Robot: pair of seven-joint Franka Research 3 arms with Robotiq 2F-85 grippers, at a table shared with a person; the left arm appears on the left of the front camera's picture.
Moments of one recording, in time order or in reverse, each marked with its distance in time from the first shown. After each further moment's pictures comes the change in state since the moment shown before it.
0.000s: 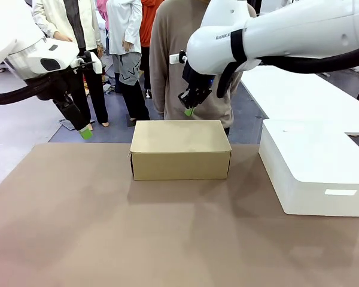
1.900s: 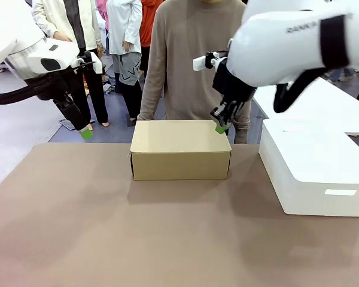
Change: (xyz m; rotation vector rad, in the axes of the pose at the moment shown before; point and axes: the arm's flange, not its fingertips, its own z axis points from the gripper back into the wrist) left arm 0.000 0.000 0.000 0.000 0.000 -0.001; right arm -0.168 0.071 0.098 -0.057 0.033 0.076
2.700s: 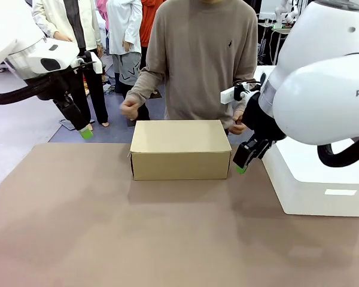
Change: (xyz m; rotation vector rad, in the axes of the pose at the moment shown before) left arm 0.000 0.000 0.000 0.000 0.000 0.000; right arm -0.089 0.020 -0.014 -0.034 0.045 -0.080
